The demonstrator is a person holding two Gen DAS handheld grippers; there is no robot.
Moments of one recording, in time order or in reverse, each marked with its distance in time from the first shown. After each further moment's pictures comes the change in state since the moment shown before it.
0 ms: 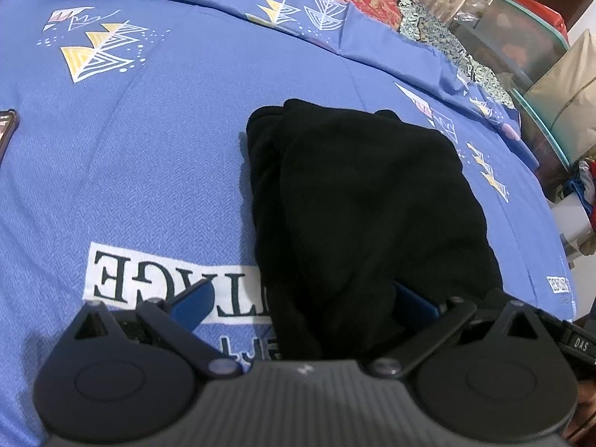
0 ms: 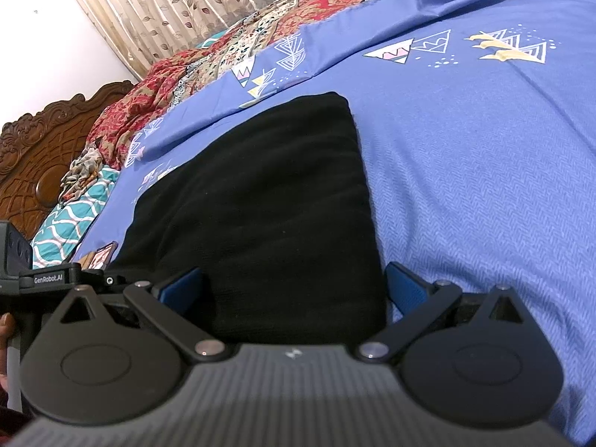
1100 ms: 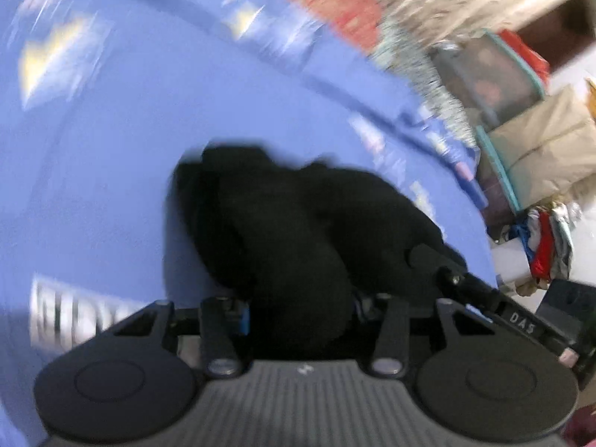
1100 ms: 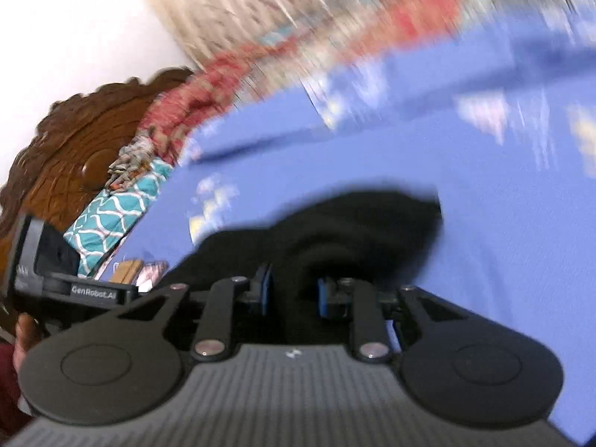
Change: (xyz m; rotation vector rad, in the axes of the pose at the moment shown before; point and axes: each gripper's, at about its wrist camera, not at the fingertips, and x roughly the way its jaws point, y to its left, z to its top) left arm -0.019 -0.025 0.064 -0.090 -0.014 -0.189; right arm 0.002 0.052 0.080 -0.177 -0.015 0.166
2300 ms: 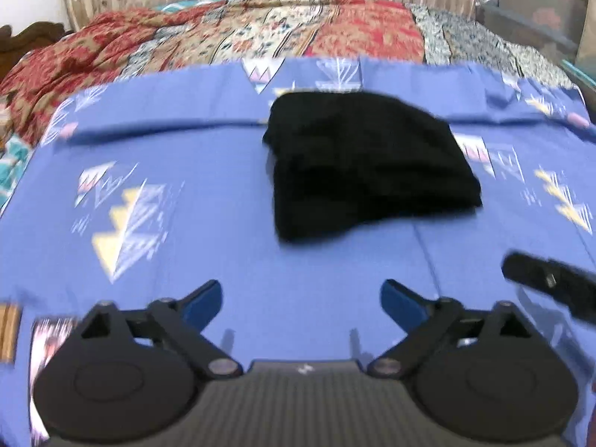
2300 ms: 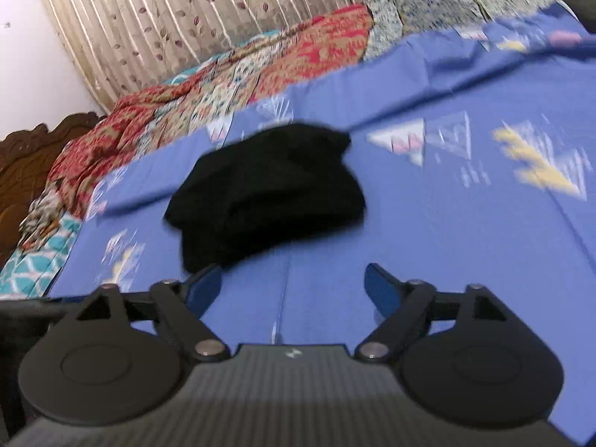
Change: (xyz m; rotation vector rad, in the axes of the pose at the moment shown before) left arm 0.035 -0.052 0.017 0.340 -0.109 0.595; right arm 0.035 -0.017 -0.009 0.165 -0.078 -0.337
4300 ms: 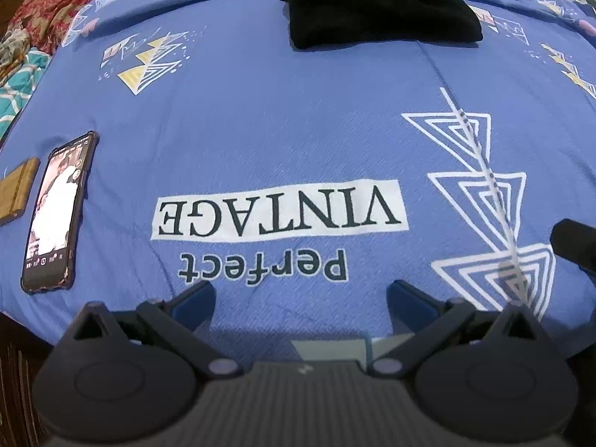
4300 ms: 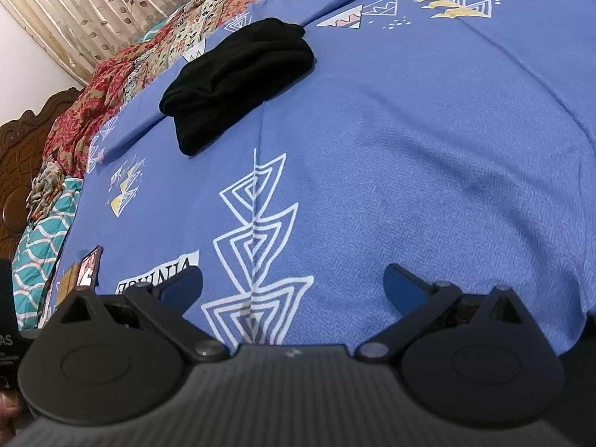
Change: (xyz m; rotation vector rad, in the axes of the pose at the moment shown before) left arm -0.016 -0.007 -0.107 -0.008 0.291 0.056; right arm -0.053 -0.022 -0.074 0.150 0.205 -0.012
